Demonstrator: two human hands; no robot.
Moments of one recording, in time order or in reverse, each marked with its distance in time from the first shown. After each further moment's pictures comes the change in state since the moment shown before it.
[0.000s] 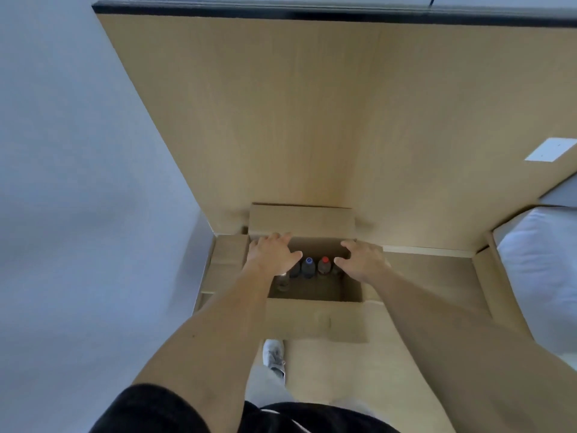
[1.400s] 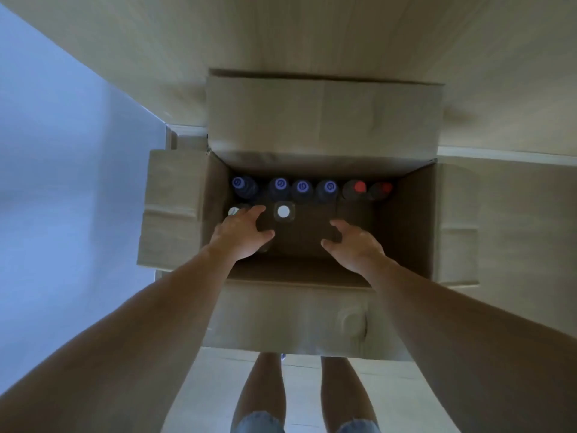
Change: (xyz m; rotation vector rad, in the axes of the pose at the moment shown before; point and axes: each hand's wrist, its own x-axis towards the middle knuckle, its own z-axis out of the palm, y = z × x) left_hand 0.282 -0.152 0.249 -0.202 -0.435 -0.276; right_hand 0.310 0.039 0.258 0.135 -0.424 0.161
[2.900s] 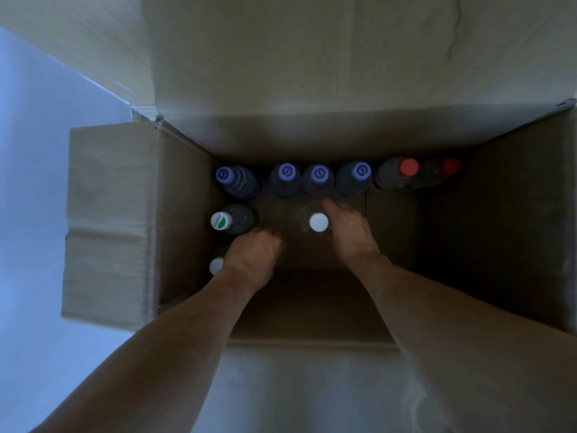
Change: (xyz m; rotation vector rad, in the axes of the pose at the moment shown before) left_hand 0.112 -0.029 0.099 0.551 0.012 0.234; right_hand 0.174 -0.002 0.110 -0.048 0.277 -0.312
